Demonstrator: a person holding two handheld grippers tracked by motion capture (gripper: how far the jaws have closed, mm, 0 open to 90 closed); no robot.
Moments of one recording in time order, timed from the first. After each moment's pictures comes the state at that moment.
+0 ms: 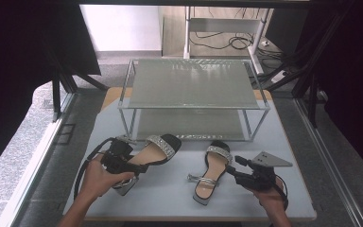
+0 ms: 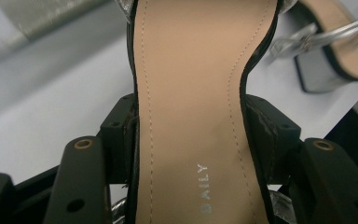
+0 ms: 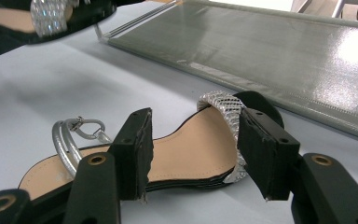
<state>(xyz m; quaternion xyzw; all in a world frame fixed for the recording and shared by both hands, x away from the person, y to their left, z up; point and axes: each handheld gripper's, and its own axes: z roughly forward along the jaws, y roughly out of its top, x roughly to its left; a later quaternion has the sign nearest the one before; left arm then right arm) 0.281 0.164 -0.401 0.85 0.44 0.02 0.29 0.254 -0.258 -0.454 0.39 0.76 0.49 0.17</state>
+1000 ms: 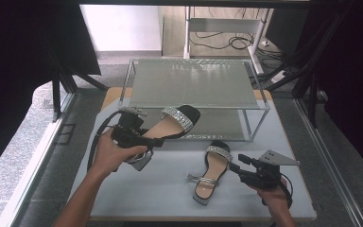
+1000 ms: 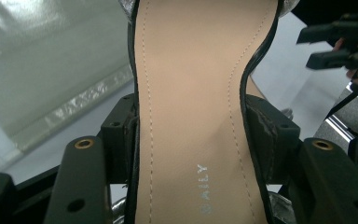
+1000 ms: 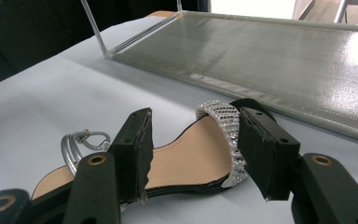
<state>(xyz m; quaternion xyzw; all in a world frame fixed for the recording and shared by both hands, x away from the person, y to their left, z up) 0.316 0.131 -0.334 0.84 0.39 0.02 0.37 0.255 -0.270 -0.448 0.40 0.75 0.51 0.16</state>
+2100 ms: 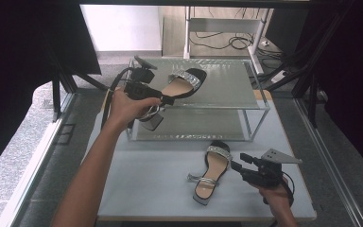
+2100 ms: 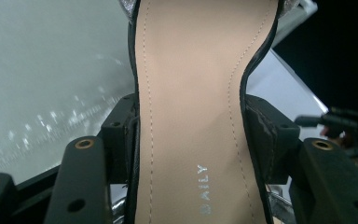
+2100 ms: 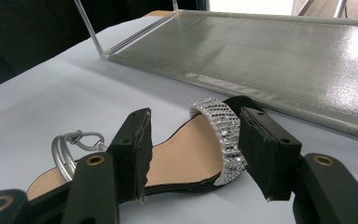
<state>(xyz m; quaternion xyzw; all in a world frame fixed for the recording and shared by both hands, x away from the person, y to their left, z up) 0.413 0.111 -0.275 0.81 0.45 0.00 0.37 0.260 -0.278 -0.451 0.41 0.74 0.51 0.15</state>
